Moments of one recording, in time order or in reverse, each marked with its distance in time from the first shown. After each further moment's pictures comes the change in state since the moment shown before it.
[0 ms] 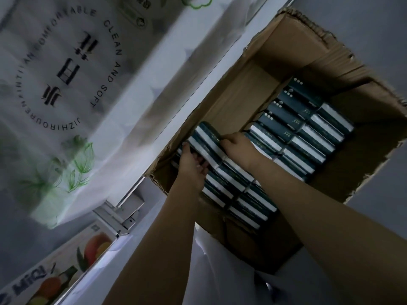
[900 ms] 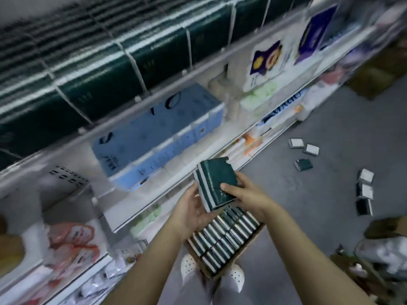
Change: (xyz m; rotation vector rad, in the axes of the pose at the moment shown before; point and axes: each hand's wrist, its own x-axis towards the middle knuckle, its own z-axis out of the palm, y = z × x) left_hand -0.672 0.078 0.020 0.089 -0.456 0.350; right_hand -0.561 -0.322 -0.210 0.443 -0.108 -0.330
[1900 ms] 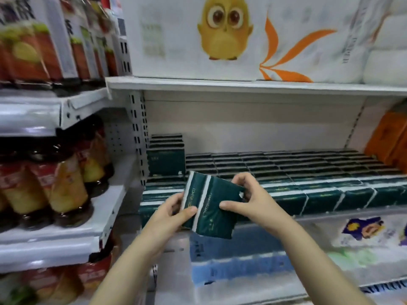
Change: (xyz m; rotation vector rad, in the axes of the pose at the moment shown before) left_hand -0.233 0.183 -0.118 0.199 0.246 1.042; right_hand -0.053 -0.246 0.243 -0.612 -0.490 -0.809
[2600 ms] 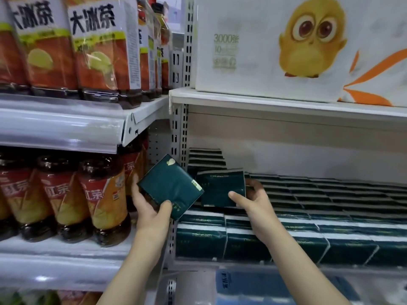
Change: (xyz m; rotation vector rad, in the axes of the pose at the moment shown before) left_hand 0.033 0.022 -0.088 -0.051 0.679 0.291; right_hand 0.113 0.009 0.085 0.270 0.147 0.091
